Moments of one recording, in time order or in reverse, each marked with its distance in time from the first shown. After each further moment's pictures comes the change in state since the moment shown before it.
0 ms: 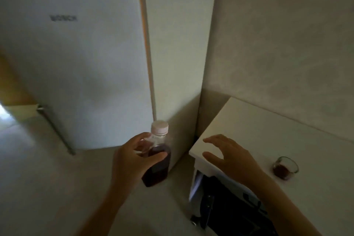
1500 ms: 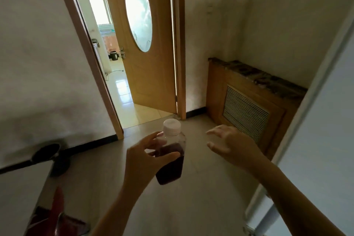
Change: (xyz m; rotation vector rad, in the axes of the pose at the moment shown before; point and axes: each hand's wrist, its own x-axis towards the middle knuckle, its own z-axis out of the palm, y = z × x) left_hand 0.281 -0.448 -0.569 0.103 0.362 -0.105; right_hand 0.524 -0.620 0.325 -0.020 -0.143 -0.520
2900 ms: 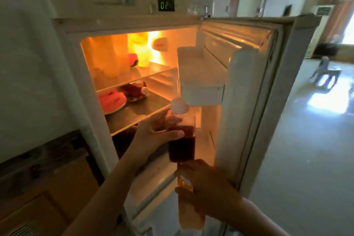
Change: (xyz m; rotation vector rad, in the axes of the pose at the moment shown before) left_hand 0.260 0.201 0.431 -1.022 -1.974 0.748; right_hand 0.078 0.118 -0.033 -0.199 0.573 1.587
